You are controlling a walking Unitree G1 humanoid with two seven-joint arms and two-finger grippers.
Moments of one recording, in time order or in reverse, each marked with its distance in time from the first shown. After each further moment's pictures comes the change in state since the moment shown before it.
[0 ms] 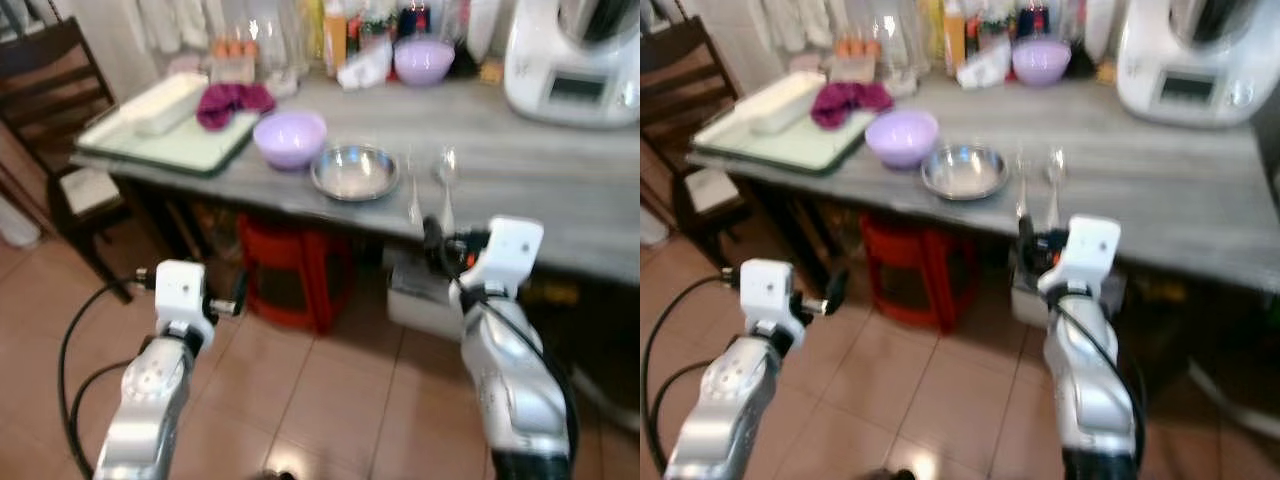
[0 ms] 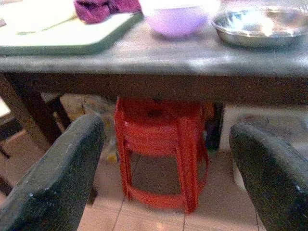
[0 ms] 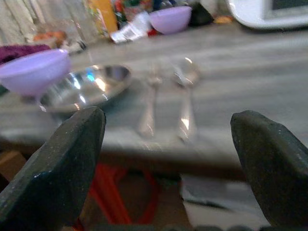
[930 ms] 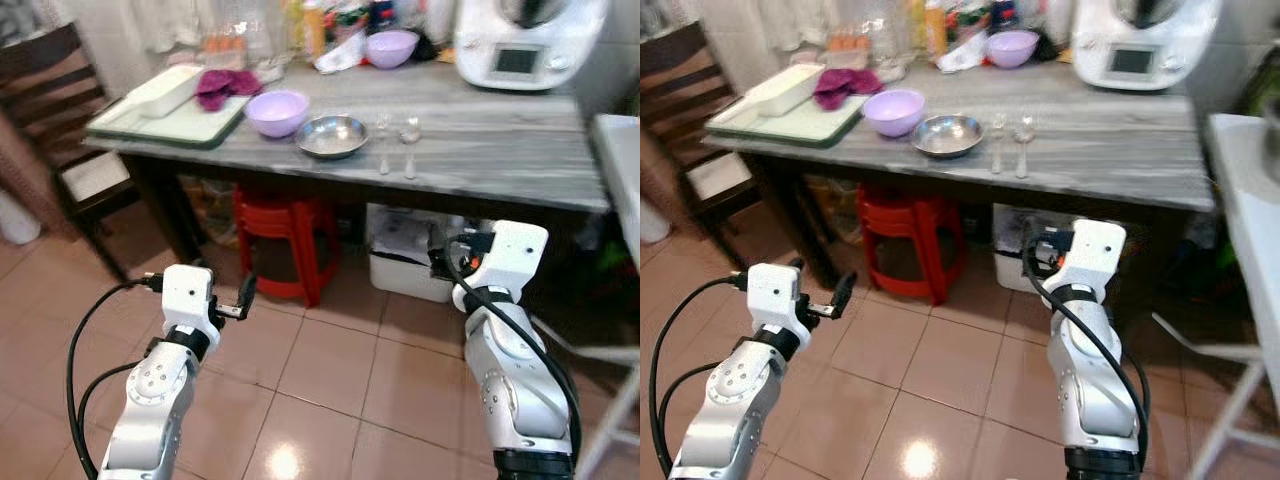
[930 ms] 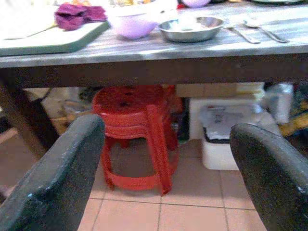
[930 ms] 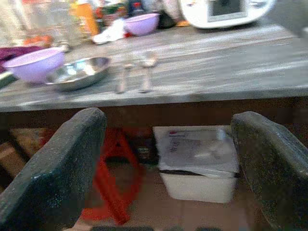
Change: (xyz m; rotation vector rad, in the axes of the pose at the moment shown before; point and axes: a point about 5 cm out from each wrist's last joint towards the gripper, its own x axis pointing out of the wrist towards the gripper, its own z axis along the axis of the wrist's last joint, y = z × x) left arm -0.001 -0.002 0.001 0.008 -0.029 -0.047; right arm 0.001 0.000 0.000 0.014 0.000 -0.006
